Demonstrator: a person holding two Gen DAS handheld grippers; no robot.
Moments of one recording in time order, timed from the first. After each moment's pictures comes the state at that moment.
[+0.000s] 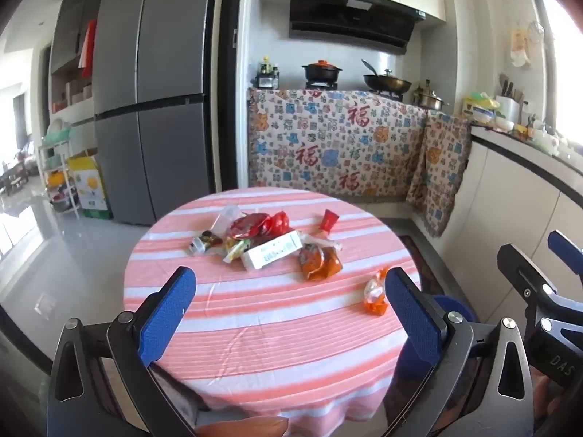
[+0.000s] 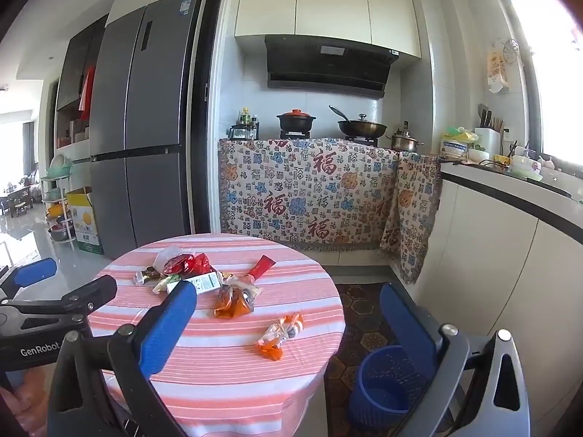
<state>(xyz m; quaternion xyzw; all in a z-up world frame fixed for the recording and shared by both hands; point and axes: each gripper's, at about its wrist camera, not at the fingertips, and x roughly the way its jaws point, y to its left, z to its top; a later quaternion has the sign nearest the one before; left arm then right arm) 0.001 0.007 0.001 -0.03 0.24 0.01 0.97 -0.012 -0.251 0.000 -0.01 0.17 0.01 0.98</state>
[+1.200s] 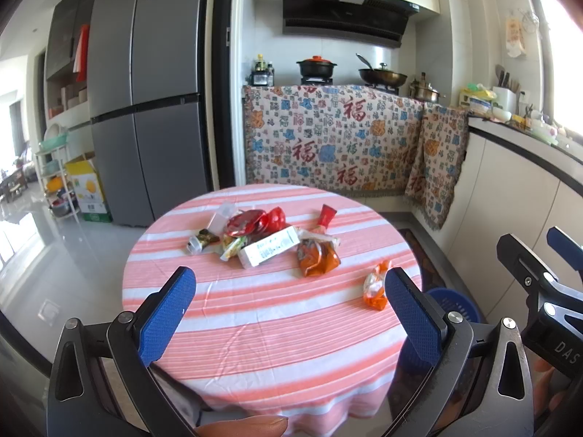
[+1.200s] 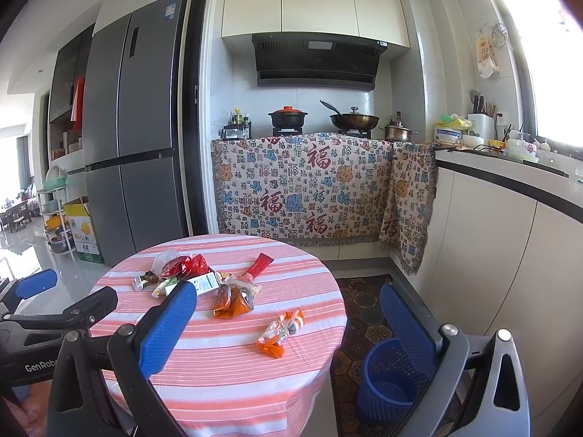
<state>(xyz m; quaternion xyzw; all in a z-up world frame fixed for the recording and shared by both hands) 0.000 -0.003 -0.002 -0.02 0.24 0.01 0.97 -0.006 -0.245 -0.016 0.02 0.18 0.00 0.98</state>
